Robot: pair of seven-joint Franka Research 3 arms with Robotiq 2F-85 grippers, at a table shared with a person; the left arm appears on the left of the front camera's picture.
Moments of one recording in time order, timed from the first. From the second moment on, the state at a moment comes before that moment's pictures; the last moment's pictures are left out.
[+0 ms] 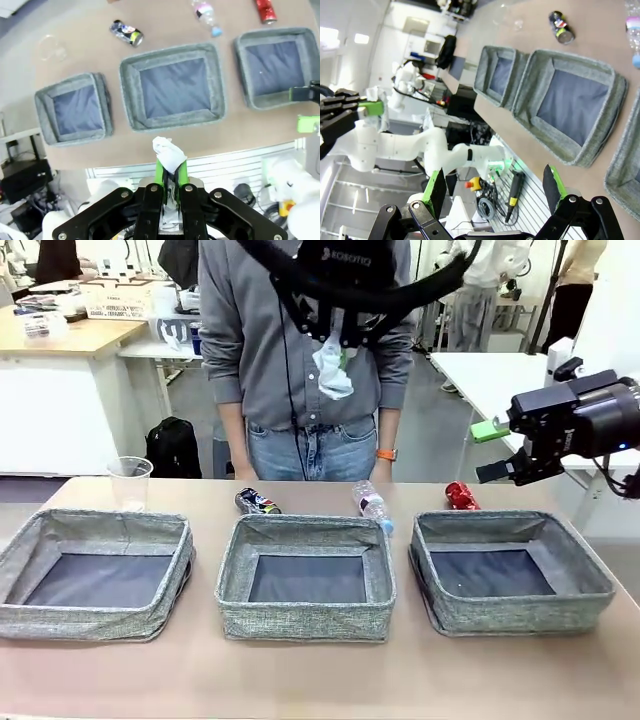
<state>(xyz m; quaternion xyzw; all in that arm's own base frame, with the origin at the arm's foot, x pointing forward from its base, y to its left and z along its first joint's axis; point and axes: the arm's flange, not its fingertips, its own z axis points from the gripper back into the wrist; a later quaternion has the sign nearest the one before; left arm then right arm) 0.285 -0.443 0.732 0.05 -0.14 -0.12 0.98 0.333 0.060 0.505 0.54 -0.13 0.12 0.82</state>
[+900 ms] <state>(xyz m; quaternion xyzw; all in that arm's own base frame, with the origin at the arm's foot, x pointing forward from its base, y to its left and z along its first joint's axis) 0.325 -0.422 0.755 0.01 -0.09 -0.06 0.99 0.334 0.059 0.505 0.54 -0.13 0.12 0.82</state>
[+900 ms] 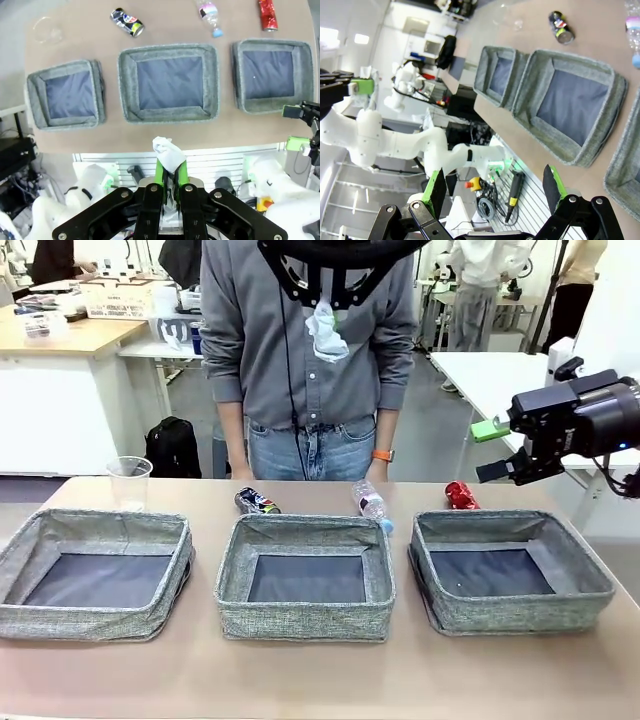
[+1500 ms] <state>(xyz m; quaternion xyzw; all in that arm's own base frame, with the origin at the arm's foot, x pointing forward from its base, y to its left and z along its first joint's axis) 0.325 -0.423 0.755 0.01 -0.09 -0.06 0.99 0.334 0.059 0.505 0.54 -0.13 0.12 0.82</state>
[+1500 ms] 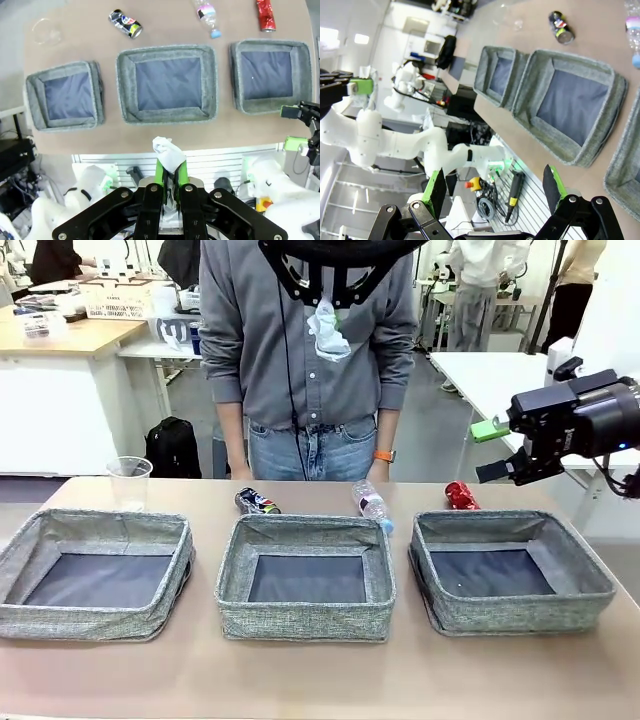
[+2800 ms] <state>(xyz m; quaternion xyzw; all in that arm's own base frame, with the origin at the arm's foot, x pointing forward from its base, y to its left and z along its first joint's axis) 0.325 -0.423 0.755 0.01 -0.09 -0.06 0.99 0.334 0.059 0.505 0.54 -0.13 0.12 0.82</state>
